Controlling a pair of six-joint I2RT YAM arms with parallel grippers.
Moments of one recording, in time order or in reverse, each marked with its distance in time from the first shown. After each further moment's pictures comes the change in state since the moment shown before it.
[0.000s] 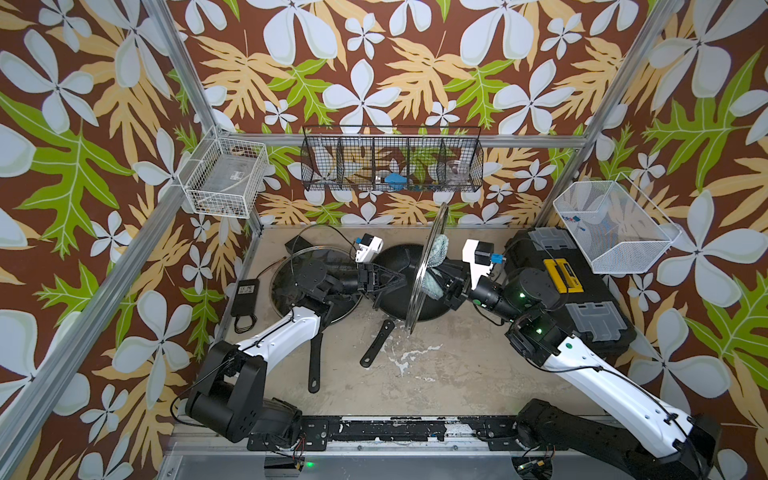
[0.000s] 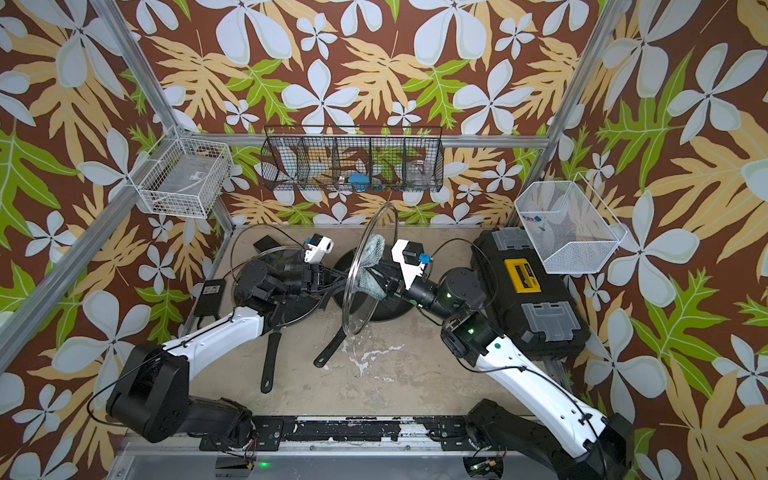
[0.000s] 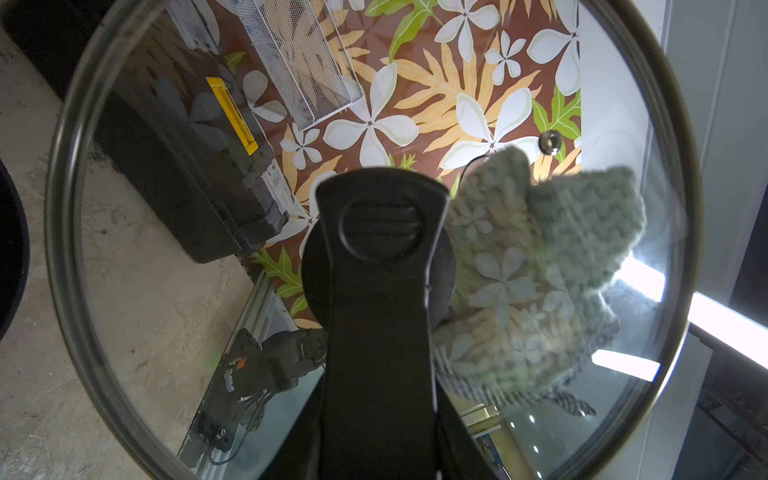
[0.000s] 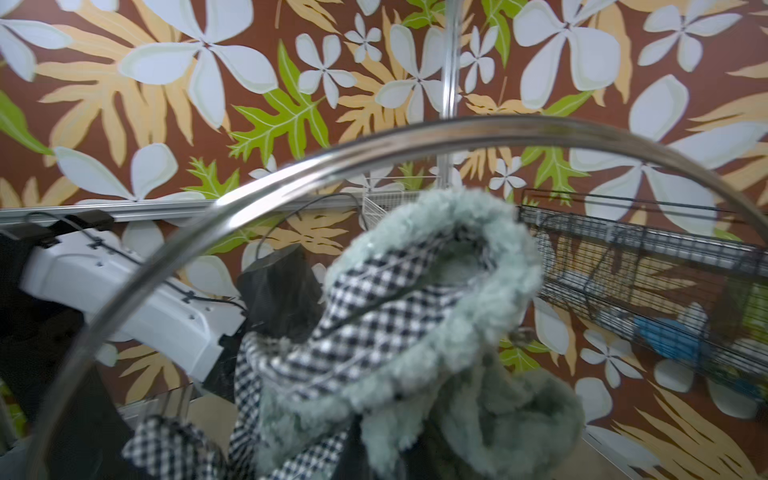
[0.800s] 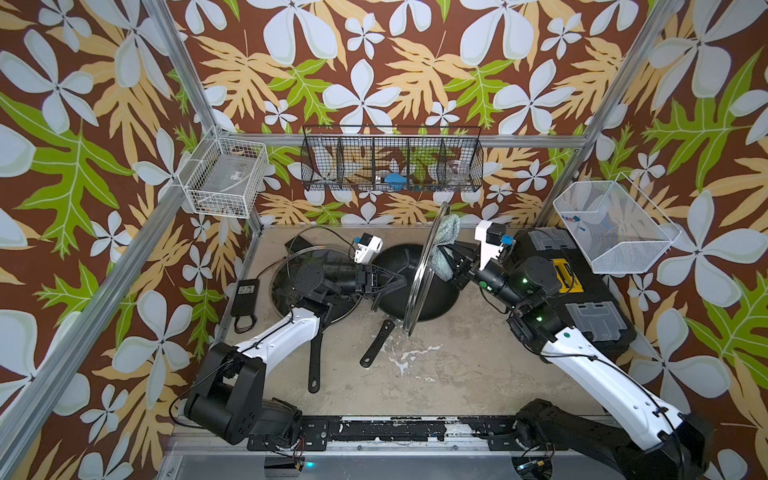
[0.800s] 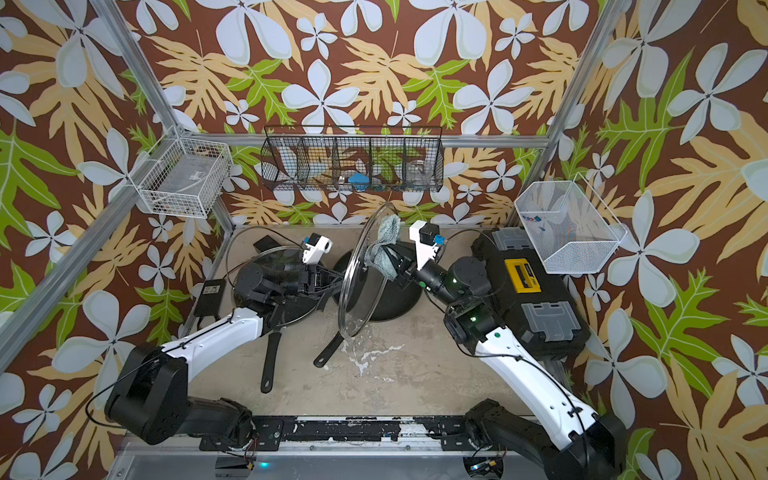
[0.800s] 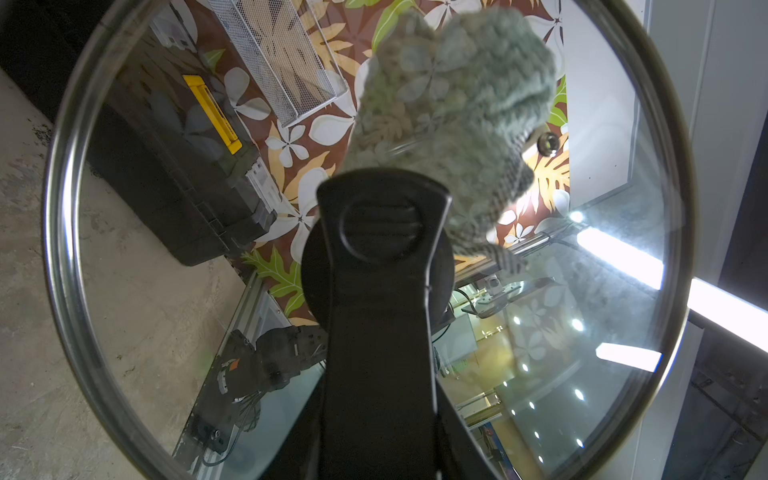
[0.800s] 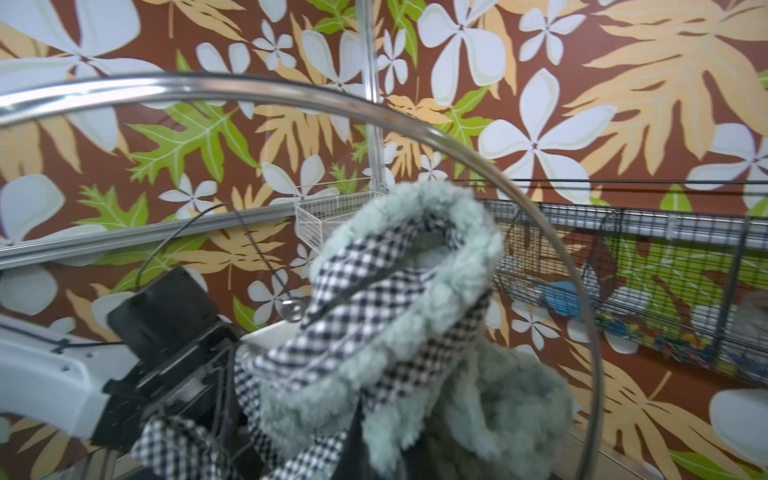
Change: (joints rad) left arm 0.000 -0.007 -0.008 0.078 0.011 -0.037; right arm -0.097 -0.004 -0.005 0.021 -0.010 0.069
